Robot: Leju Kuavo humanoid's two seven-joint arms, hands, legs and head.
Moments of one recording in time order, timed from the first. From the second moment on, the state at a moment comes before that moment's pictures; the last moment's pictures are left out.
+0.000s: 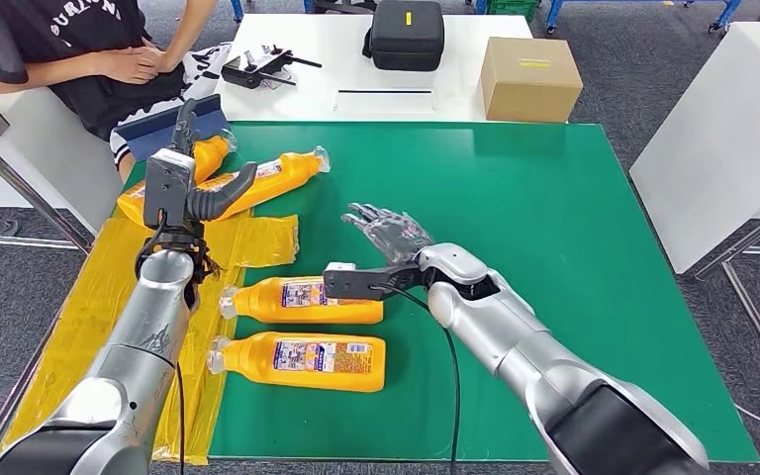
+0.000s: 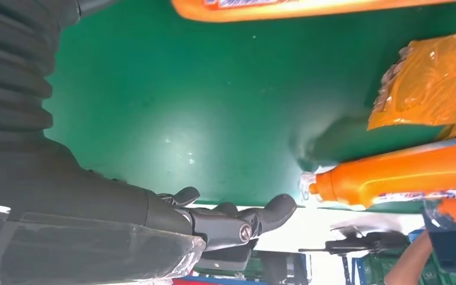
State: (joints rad) left arm -0.74 -0.19 0.01 -0.84 -0.37 0.15 -0.40; right arm -0.83 0.11 0.71 -0.68 0.74 0.00 -0.18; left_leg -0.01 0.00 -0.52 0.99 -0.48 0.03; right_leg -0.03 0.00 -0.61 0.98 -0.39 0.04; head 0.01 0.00
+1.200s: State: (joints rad) left arm -0.77 -0.19 0.01 -0.75 -0.34 0.16 -0.45; right arm -0.86 0.24 0.74 -0.42 0.72 -0.05 -0.16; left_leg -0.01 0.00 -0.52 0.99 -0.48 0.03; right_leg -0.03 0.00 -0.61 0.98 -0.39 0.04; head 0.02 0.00
